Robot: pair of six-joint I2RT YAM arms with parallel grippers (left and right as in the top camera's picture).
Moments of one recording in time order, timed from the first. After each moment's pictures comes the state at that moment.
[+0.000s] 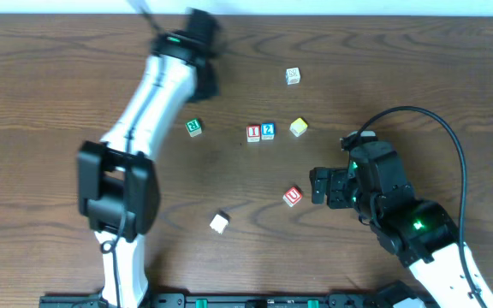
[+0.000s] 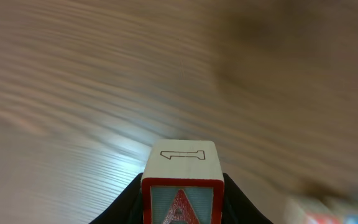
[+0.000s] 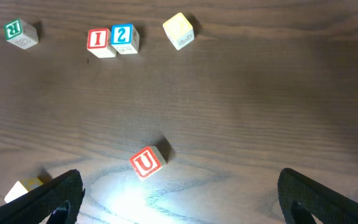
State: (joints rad) left arm -0.35 2.10 1.88 -1.07 -0.16 -0.49; right arm 0.43 0.98 0.84 -0.78 0.06 0.38
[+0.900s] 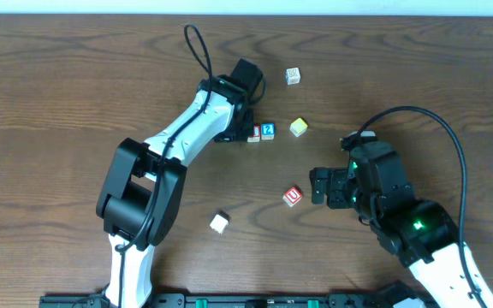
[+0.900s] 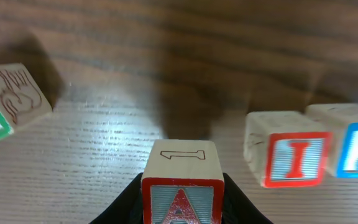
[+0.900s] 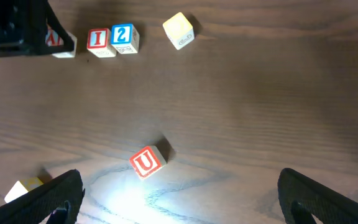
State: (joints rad) left arm -0.50 2.10 1.58 -0.88 -0.03 -0.54; right arm 0.43 0.98 0.84 -0.78 0.06 0.38
